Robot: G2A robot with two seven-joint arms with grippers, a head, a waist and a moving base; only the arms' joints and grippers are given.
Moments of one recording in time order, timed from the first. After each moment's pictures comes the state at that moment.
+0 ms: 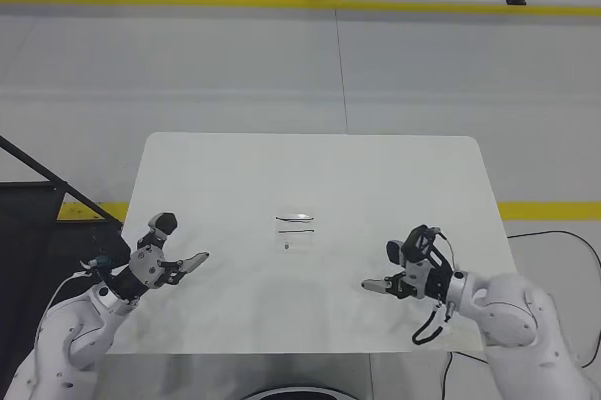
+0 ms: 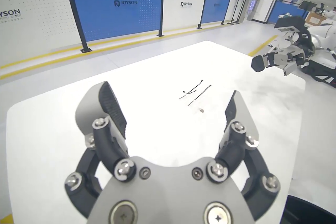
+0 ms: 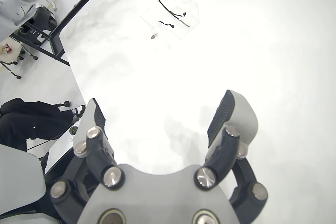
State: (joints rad) left arm 1.64 -1.10 -1.74 -1.73 1.14 -0.80 0.26; right arm -1.36 -1.11 1.49 -1.77 -0.63 -0.72 0.86
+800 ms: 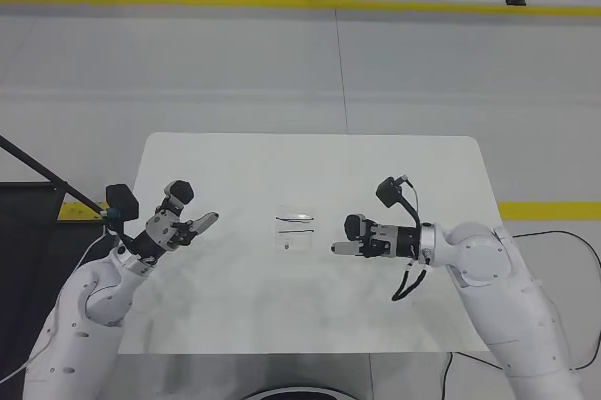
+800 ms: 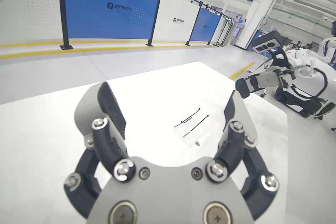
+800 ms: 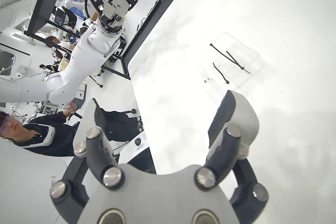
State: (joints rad) left arm 1.37 -1.11 -1.60 -1.55 0.85 -0.81 0.09; right arm -0.96 -1.12 1.20 -1.51 -0.08 -0.53 1.07
